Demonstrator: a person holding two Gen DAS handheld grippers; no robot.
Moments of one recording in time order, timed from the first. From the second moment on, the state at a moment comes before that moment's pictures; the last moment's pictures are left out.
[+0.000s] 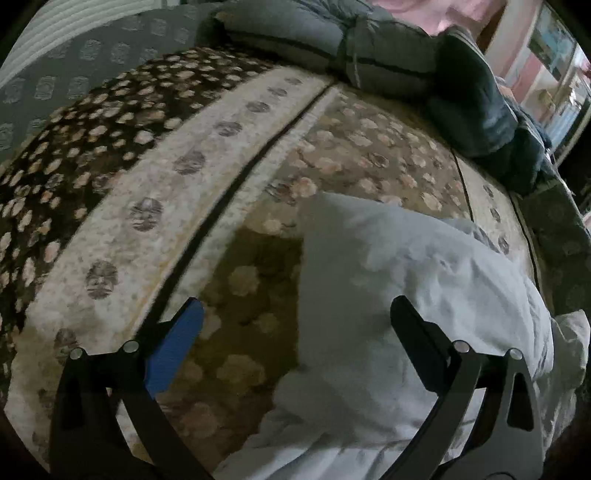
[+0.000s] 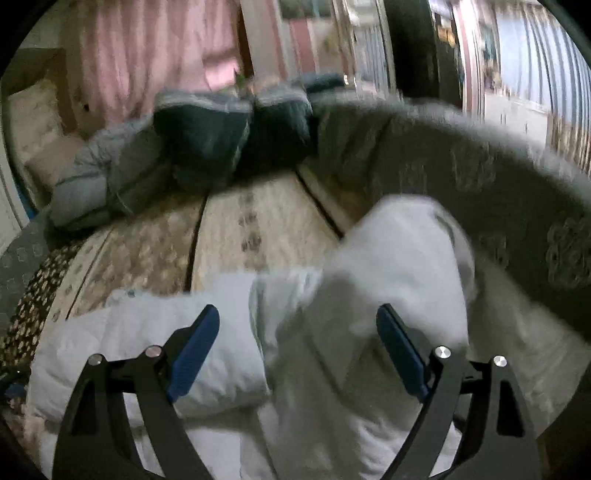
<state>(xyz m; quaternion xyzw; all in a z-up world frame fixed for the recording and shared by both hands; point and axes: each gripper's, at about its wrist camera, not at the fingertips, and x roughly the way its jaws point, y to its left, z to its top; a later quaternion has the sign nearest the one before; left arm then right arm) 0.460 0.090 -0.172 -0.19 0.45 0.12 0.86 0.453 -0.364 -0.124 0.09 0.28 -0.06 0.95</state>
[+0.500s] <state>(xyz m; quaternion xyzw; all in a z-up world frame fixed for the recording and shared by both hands) 0.480 0.066 -0.186 -0.16 0.46 0.10 0.87 0.502 -0.342 -0.190 0.10 0.41 0.09 0.90</state>
